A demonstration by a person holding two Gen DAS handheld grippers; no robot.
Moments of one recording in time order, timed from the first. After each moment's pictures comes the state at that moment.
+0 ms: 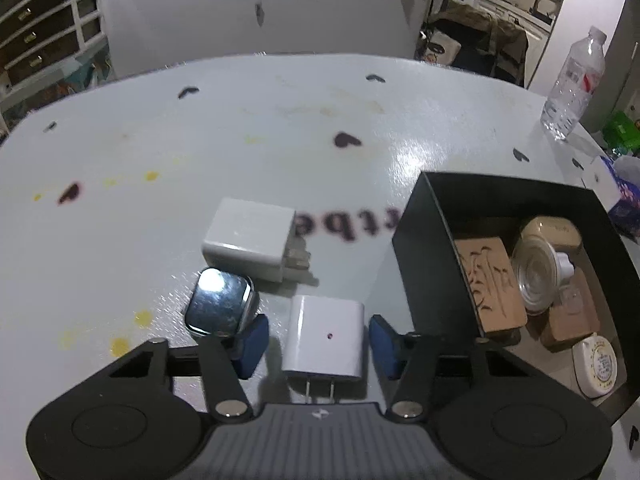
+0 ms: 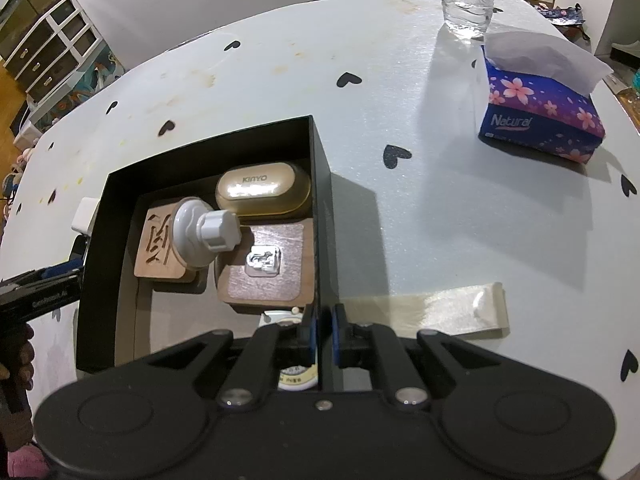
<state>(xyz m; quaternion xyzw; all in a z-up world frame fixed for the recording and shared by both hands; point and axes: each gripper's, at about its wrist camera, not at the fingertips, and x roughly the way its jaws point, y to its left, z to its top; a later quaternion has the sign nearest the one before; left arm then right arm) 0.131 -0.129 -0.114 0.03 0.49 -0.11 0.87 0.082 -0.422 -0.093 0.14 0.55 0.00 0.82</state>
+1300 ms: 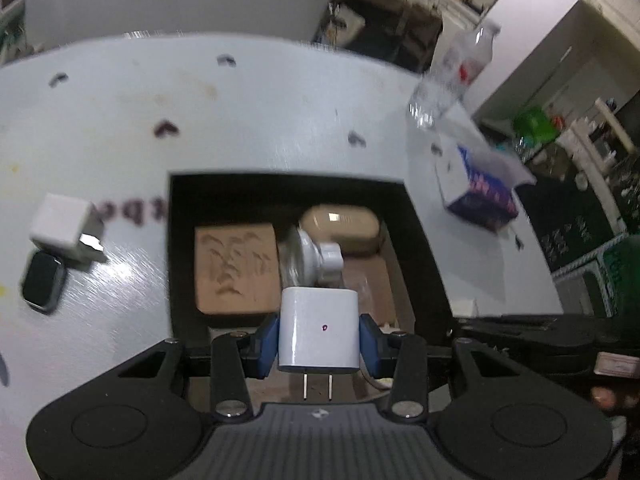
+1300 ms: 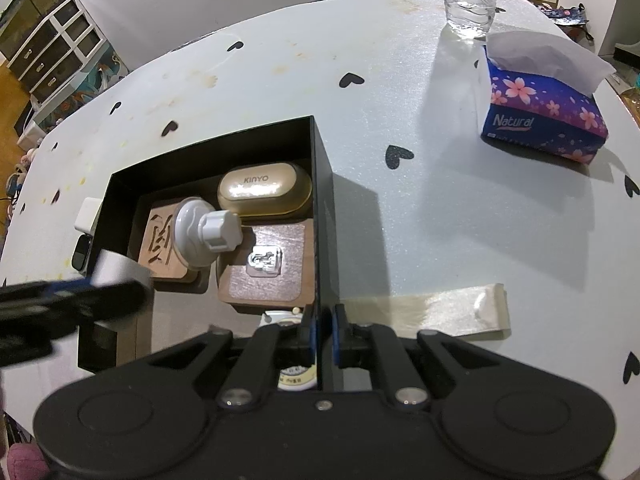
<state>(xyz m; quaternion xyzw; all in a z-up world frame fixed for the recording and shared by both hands) 0.109 -0.224 -0.067 -0.06 0.54 -0.23 0.80 0.081 -0.424 -0.093 0.14 0.55 0.00 0.82</state>
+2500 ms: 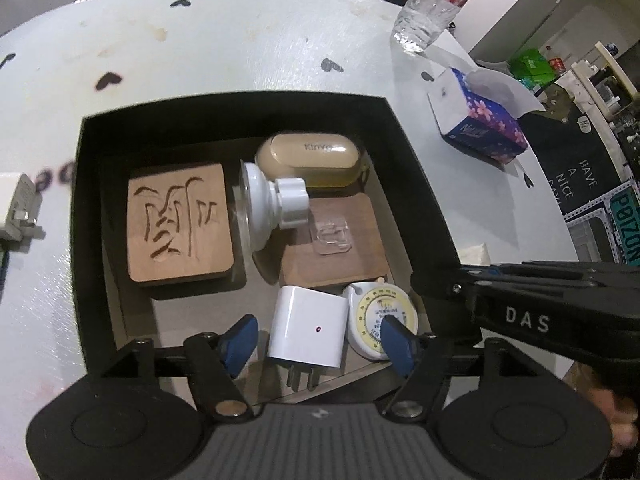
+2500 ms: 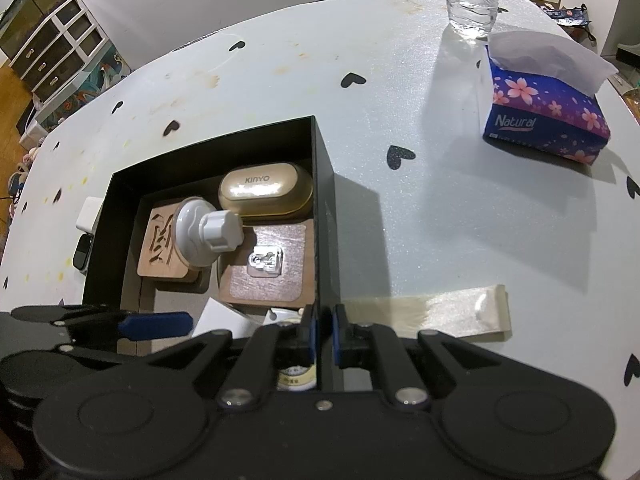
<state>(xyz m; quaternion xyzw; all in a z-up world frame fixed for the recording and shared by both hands) 0.107 -0.263 -0.104 -0.01 0.59 -0.26 0.77 0.081 -0.424 -0.093 0.14 0.55 0.00 0.82</state>
